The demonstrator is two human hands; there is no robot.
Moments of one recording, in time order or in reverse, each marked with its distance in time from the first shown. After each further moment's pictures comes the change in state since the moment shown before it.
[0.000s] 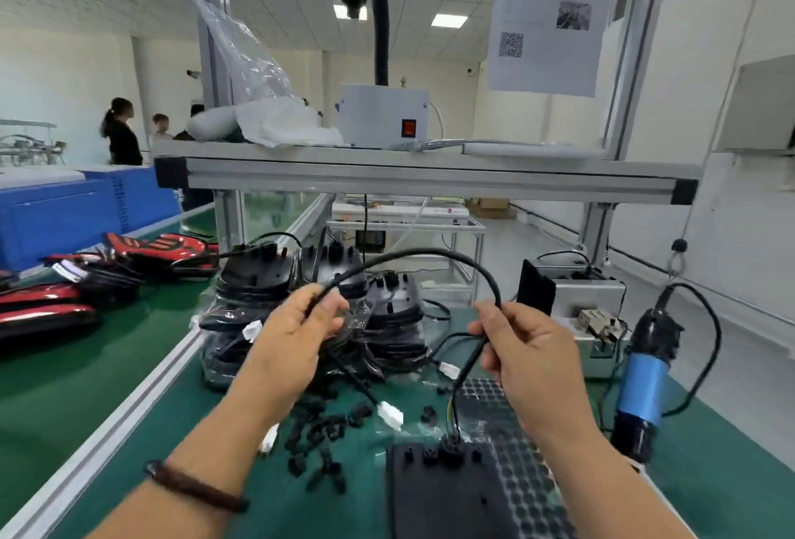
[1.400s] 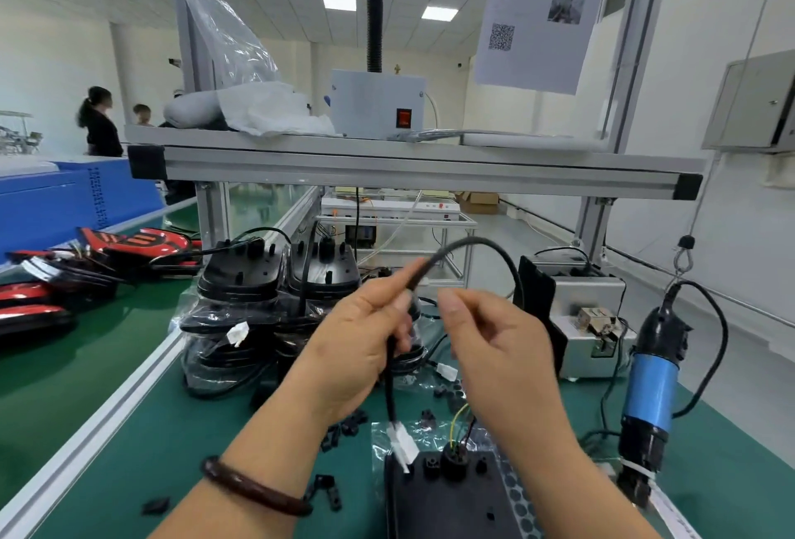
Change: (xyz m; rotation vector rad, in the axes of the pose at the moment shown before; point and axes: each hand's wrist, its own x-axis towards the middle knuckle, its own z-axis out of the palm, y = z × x) left_hand 0.012 0.005 0.054 -0.456 -0.411 -0.002; right_hand -0.006 -0.020 0.036 -0.223 -0.001 -0.198
